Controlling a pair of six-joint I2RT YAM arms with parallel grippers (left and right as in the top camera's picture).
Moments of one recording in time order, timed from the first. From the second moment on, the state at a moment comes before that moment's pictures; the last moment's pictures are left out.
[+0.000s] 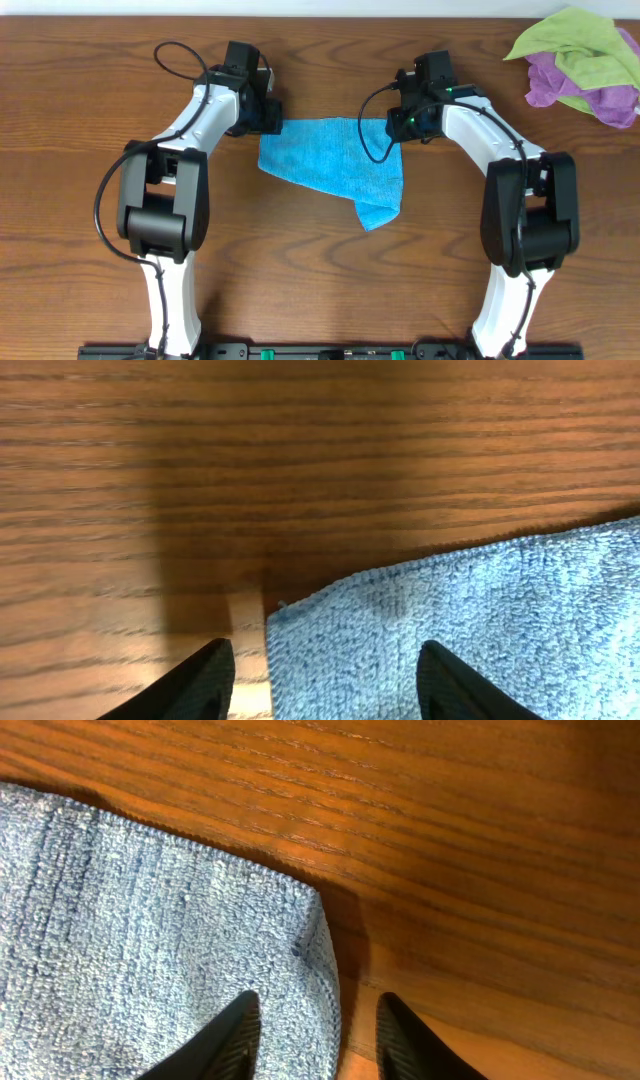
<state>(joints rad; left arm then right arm) -0.20 2.20 1.63 -0.68 0.21 -0.14 0.17 2.11 1.49 -0.58 -0.19 -0.01</state>
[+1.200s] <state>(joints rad) -0.19 2.22 1.63 -0.67 0.27 -0.13 0.17 2.14 1.49 -0.55 -0.21 -0.01</state>
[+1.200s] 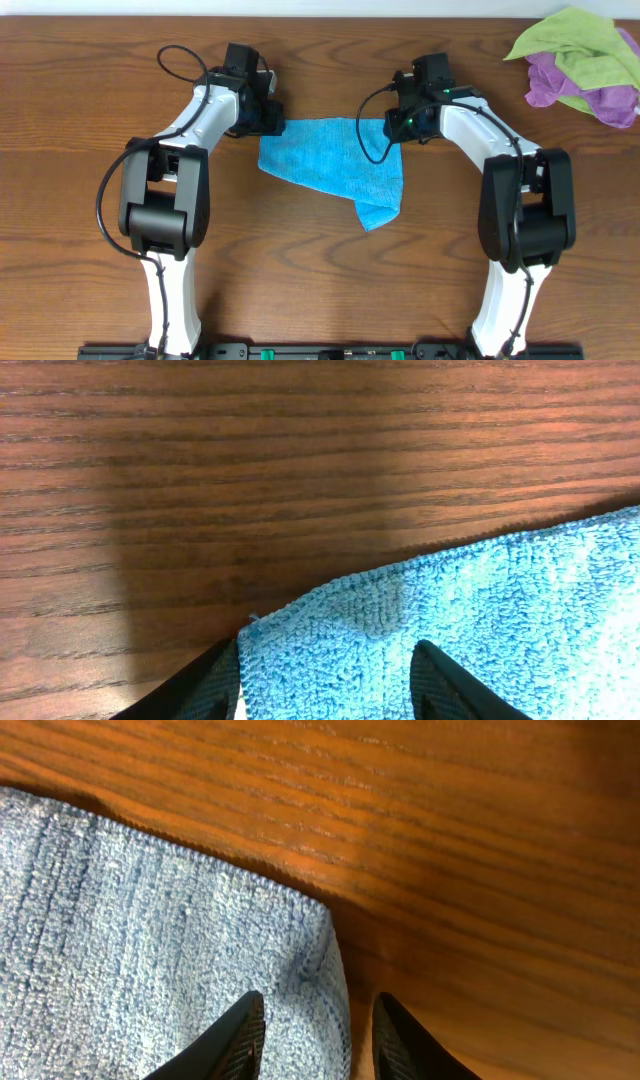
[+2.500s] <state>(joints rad) -0.19 2.23 1.79 -0.82 0.28 -0.13 0.17 2.15 1.70 -0.66 -0.23 -0.01</state>
